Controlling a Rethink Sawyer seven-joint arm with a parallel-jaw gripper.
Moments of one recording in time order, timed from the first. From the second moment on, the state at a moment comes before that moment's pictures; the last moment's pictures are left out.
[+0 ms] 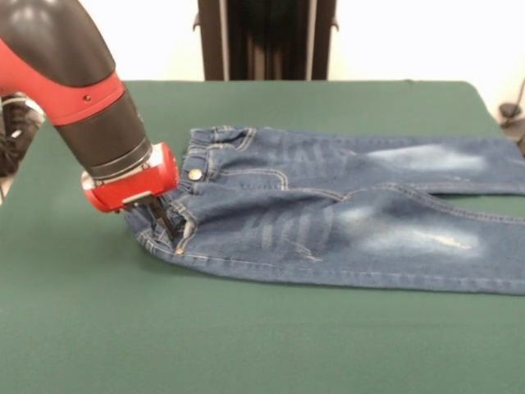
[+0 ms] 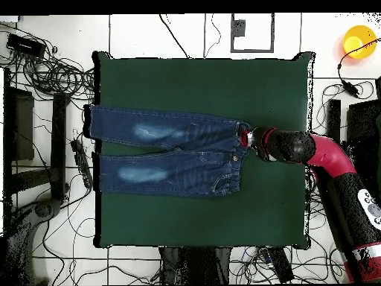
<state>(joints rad) -1.02 -0.22 0.81 1.40 -0.69 0.79 1.46</state>
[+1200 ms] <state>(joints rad) -1.04 -0.23 0.81 1.36 -0.72 0.79 1.46</state>
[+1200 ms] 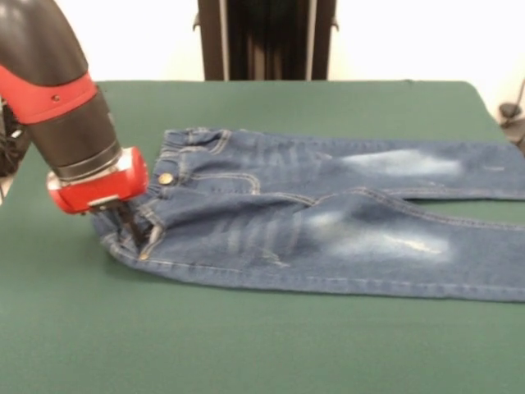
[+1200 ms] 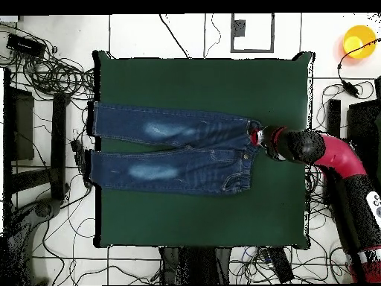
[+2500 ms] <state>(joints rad) -1.13 -0.22 0.81 1.12 -0.80 0.82 1.28</state>
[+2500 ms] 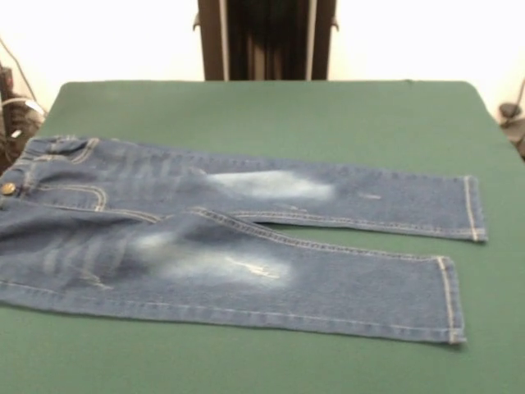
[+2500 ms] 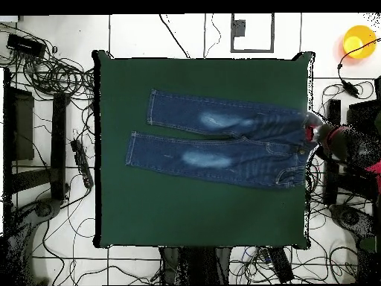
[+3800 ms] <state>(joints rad) -1.10 -0.38 0.67 1.27 -0.76 0.77 1.27</state>
